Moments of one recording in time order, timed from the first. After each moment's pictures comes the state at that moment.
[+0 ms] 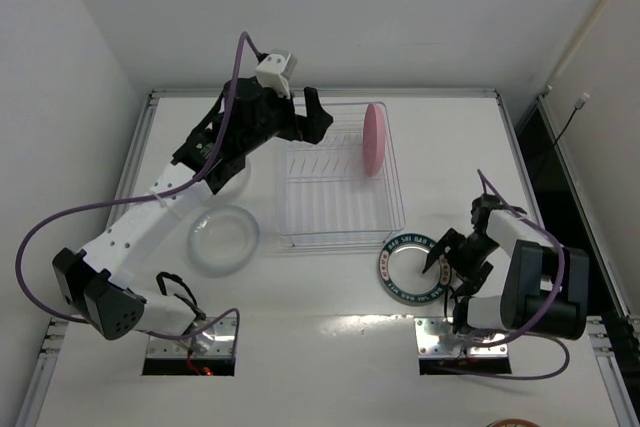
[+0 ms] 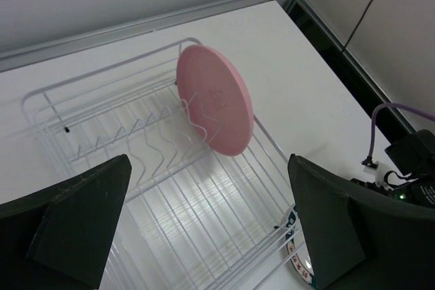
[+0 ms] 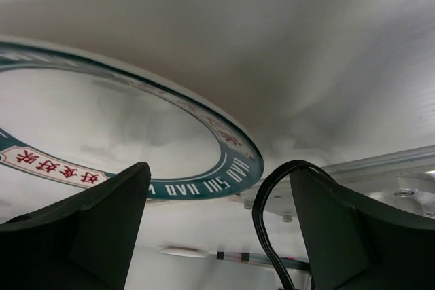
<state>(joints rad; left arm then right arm) -0.60 1.36 1.45 -0.28 0.03 -0.29 -0.23 1.34 0.54 -0.88 -0.21 0.54</state>
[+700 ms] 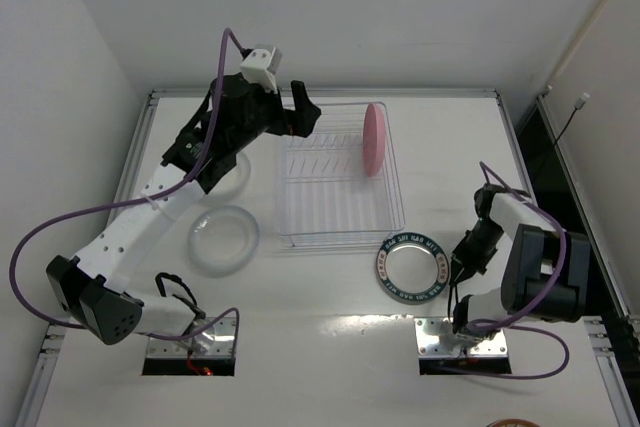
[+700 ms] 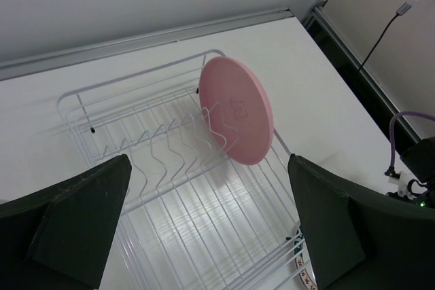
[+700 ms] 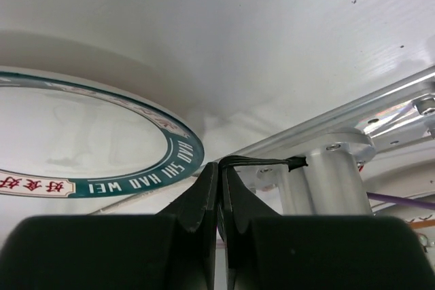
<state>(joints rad) -0.54 1.33 1.45 -0.29 0.00 -0.29 -0.24 1.44 0.68 -1.04 -0.05 0.53</state>
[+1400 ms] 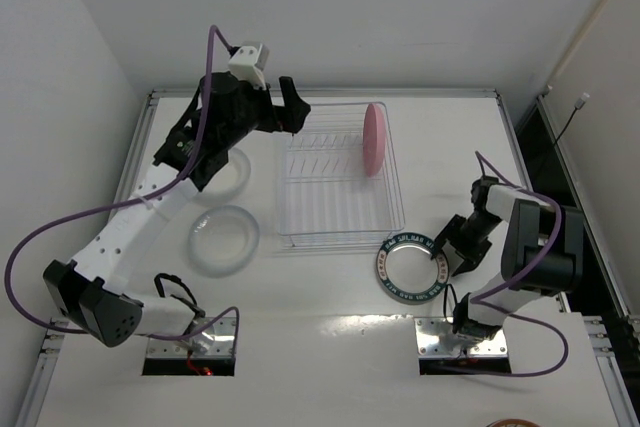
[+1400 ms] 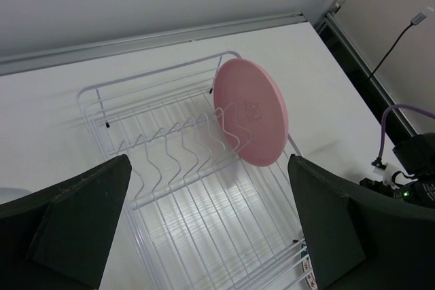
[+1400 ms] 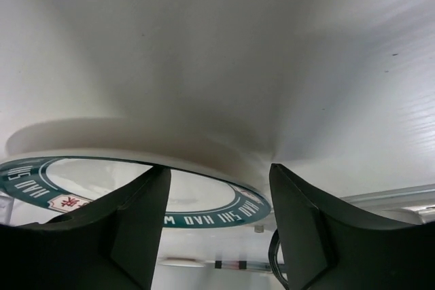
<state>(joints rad) -0.49 1.32 1.45 -0.31 0.02 -0.30 -0.24 1.60 0.72 -0.81 -0.14 0.51</state>
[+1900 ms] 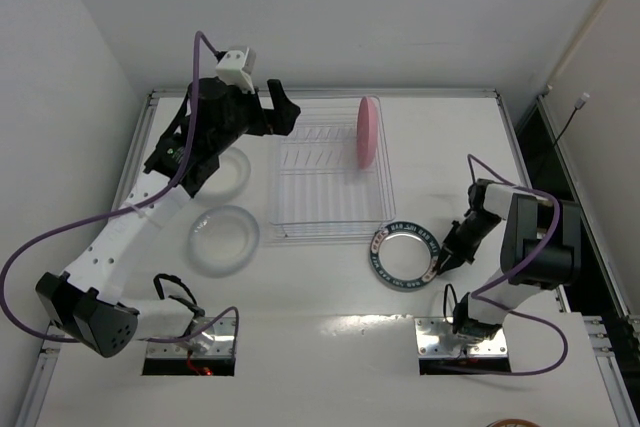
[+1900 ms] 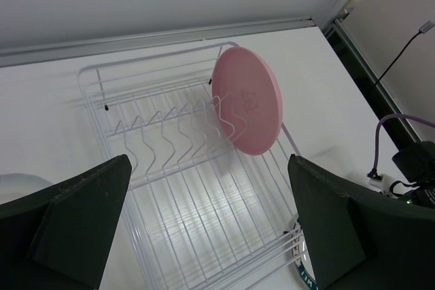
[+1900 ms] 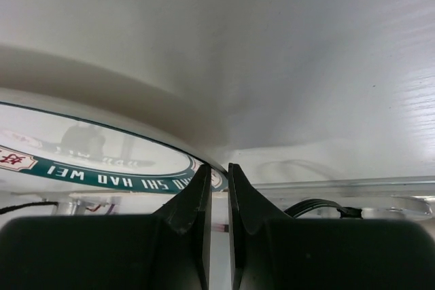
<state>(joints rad) -0.45 1.26 1.39 -0.31 0.02 -0.31 -0.23 1.65 0.72 -0.87 -0.25 0.43</state>
